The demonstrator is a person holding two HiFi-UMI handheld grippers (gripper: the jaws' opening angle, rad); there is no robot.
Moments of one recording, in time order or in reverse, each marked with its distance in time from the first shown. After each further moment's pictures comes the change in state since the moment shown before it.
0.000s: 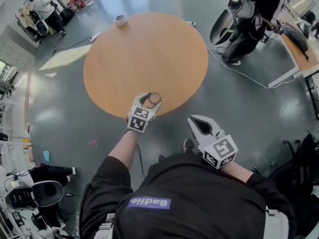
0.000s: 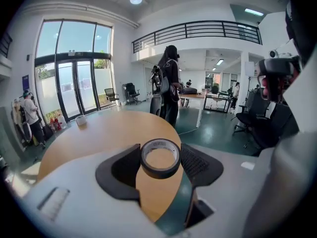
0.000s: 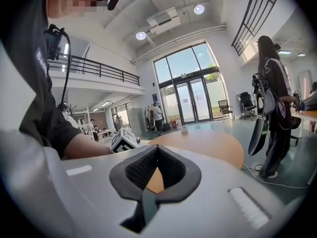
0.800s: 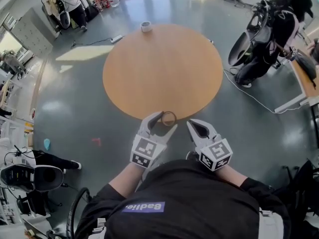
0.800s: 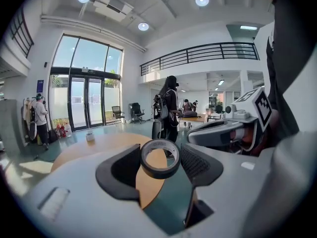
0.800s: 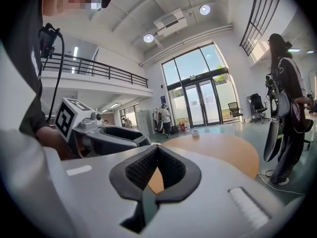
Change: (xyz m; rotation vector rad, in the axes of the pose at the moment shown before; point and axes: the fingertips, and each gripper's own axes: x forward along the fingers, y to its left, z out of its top) left arm -0.170 -0.068 0.079 -0.061 -0.255 0.057; right arm 0.040 0.057 0.015 -0.032 -0.026 0.092
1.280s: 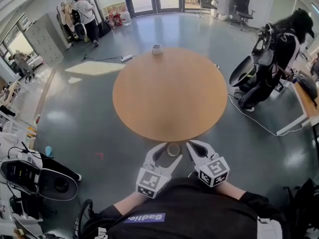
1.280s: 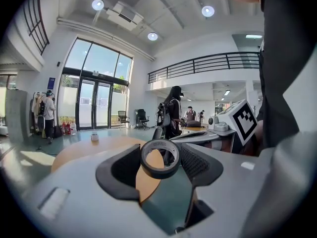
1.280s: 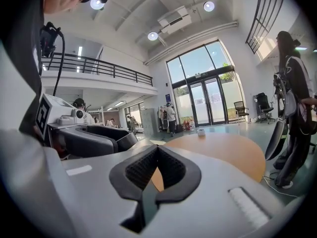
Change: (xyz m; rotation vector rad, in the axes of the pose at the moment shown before) left arm -0.055 -0.018 0.005 -0.084 -0.103 0.057; right arm 0.020 0.030 0.002 -0.020 0.029 0.054
